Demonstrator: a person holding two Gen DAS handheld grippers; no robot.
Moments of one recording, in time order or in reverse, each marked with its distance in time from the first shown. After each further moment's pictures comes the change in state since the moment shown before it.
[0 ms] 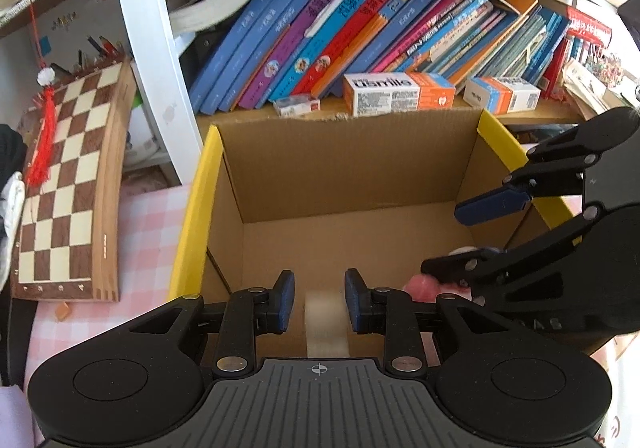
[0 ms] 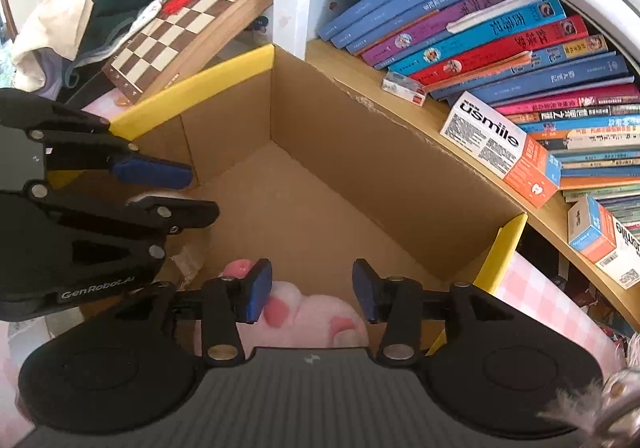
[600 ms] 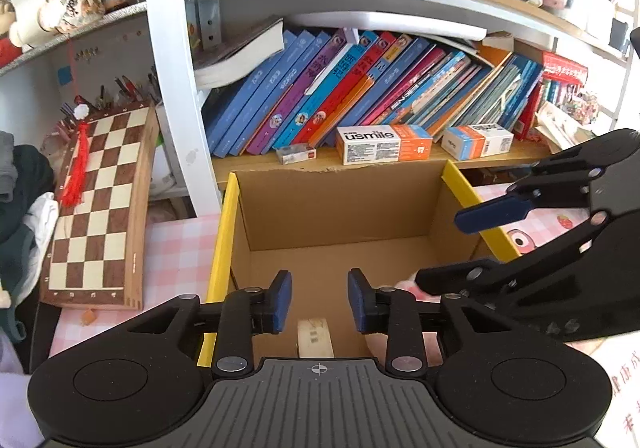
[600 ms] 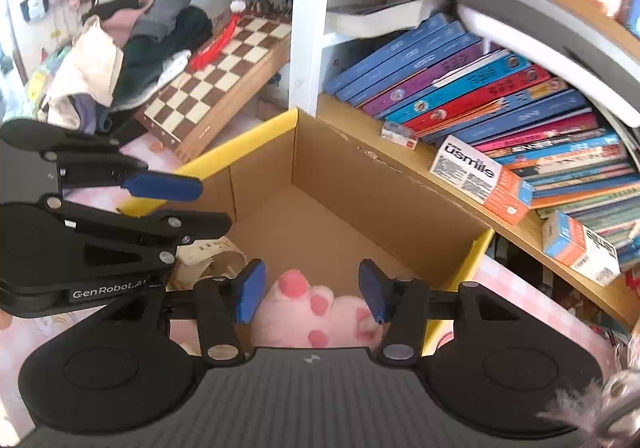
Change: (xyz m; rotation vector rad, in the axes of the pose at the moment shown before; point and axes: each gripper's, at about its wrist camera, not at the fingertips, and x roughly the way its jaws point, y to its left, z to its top) left arm -0.069 -0.005 -0.009 -0.017 -0.121 -0.019; right arm -0.080 0.025 -0.009 0.050 -0.128 -0.013
